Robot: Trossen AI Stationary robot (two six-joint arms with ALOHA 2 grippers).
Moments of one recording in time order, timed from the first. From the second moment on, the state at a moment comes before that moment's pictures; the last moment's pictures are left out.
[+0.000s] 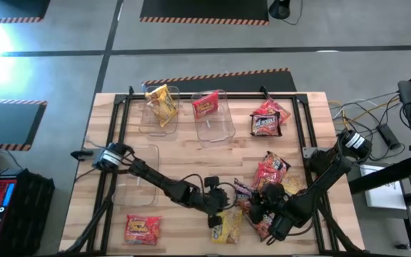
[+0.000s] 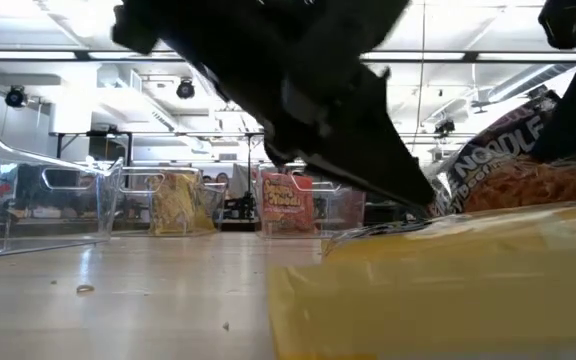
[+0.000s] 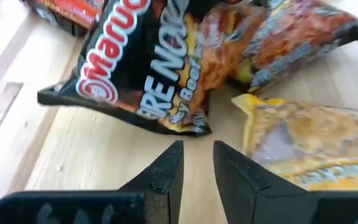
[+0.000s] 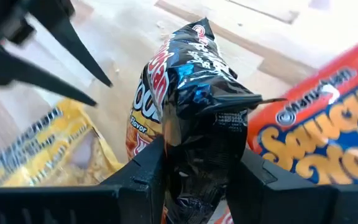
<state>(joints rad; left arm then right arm) -0.42 2.11 1.35 0.06 -0.37 -0.31 0.84 1.67 0.97 -0.65 0.71 1.71</state>
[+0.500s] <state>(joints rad) -0.45 1.92 1.22 0.04 -0.45 -0.27 0.84 1.67 1.05 -0.65 0.64 1.18</state>
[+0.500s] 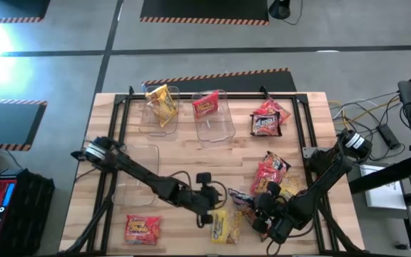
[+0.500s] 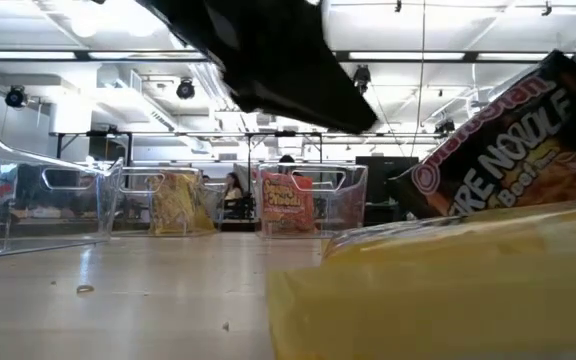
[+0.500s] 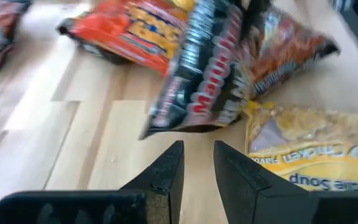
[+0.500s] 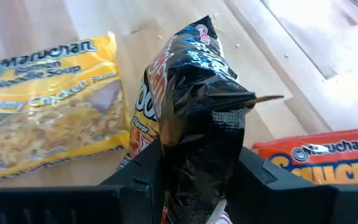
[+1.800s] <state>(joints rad) -0.47 1.79 0.98 0.54 -0.37 -0.06 0.70 1.67 1.21 -0.65 0.56 0.57</state>
